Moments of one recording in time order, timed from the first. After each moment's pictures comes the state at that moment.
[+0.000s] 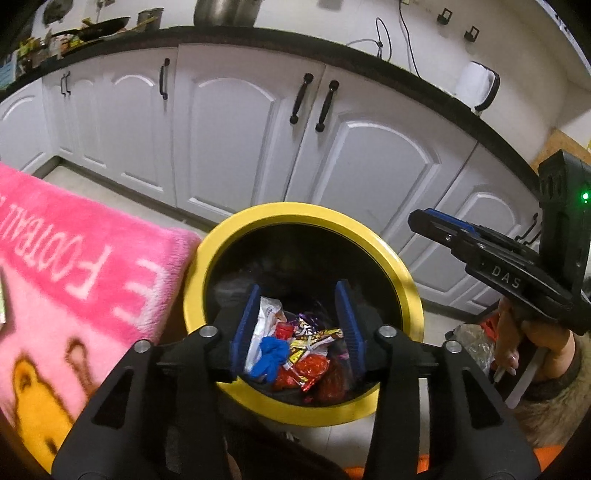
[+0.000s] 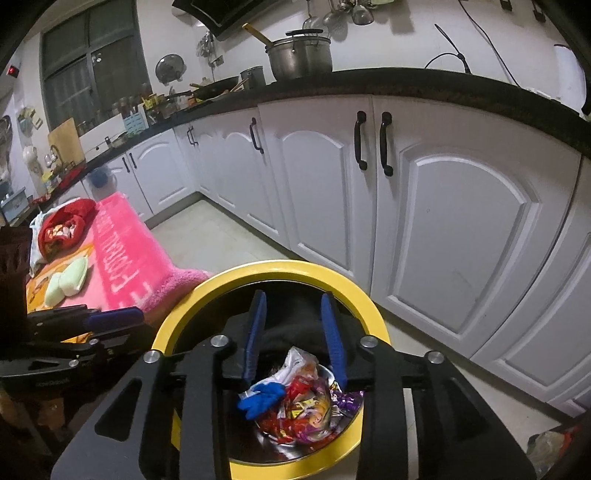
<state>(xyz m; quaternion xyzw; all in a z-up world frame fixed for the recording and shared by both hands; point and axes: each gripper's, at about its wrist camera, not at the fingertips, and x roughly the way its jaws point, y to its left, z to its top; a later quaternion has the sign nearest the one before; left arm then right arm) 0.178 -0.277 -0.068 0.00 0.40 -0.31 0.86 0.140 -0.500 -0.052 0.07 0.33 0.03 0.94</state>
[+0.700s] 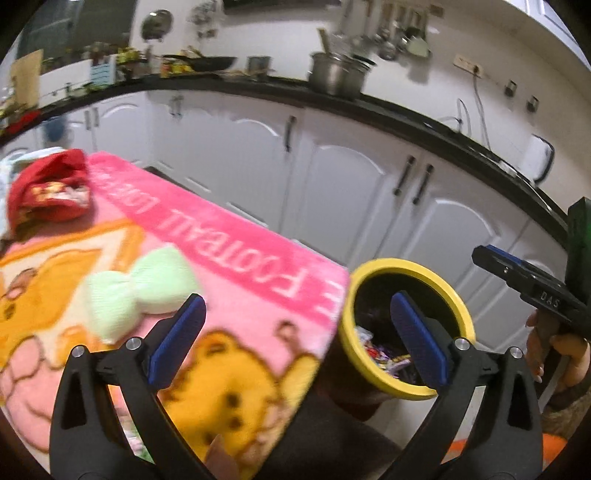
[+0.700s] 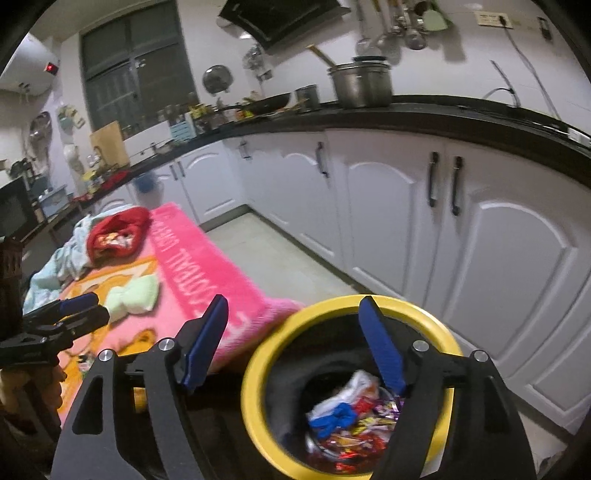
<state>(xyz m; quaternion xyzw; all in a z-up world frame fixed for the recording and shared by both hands) 0.136 -0.126 -0.002 -0.04 0.33 -0.14 0.93 0.141 -0.409 0.003 0.06 0.30 0.13 0.94</state>
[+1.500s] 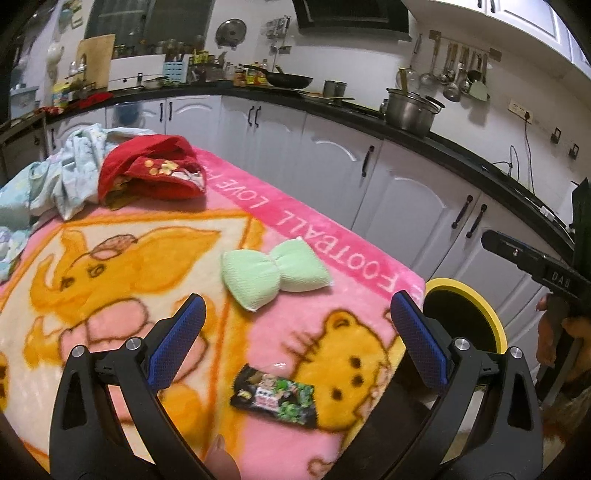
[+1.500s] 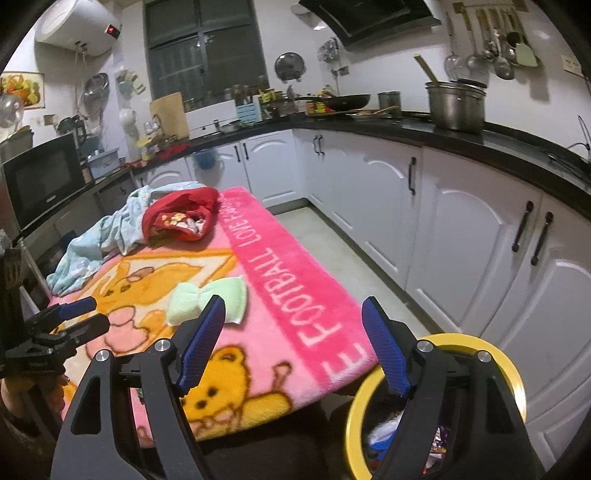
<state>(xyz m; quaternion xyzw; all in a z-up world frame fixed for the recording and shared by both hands) 0.080 -0.011 0.005 -0.08 0.31 -0.04 0.95 0.158 -0.286 0.037 0.00 0.29 0.23 0.93</state>
